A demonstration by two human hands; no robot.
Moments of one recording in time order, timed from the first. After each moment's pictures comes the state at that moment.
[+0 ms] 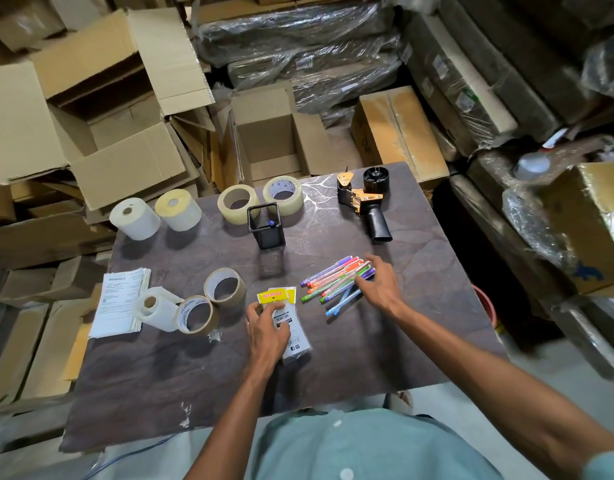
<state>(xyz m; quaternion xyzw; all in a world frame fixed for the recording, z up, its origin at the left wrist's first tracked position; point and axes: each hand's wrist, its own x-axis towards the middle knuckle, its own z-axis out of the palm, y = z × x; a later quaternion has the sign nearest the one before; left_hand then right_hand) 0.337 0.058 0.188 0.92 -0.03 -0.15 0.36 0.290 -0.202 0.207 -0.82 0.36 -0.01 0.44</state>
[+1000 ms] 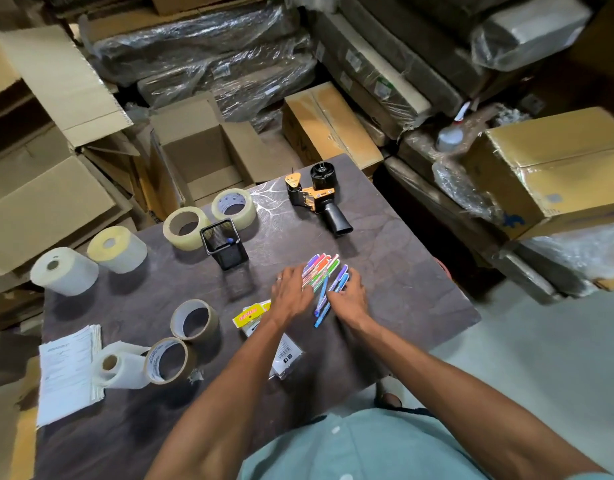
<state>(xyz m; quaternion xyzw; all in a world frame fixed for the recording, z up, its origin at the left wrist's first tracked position) 0.400 -0.051 0.193 0.88 -0.35 -0.26 0.20 0.277 -0.137 0.203 -0.64 0.54 -0.08 0.53</state>
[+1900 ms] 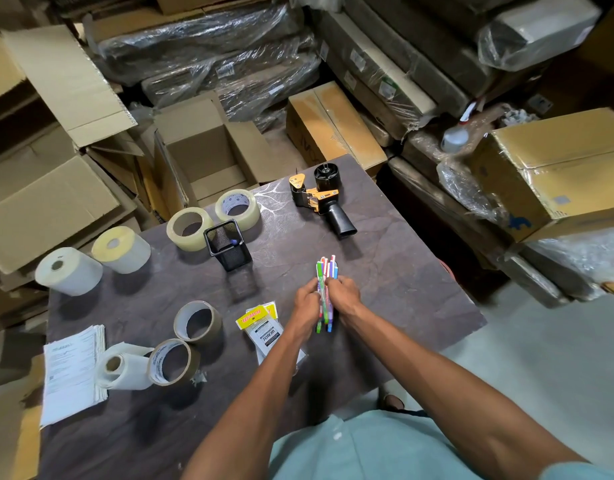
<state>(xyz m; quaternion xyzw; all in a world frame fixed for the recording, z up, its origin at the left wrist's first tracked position) 0.363 -0.071 0.162 0.72 -0.11 -0.40 0.55 0.313 -0.143 0.191 -0.59 0.57 -0.06 0.57</state>
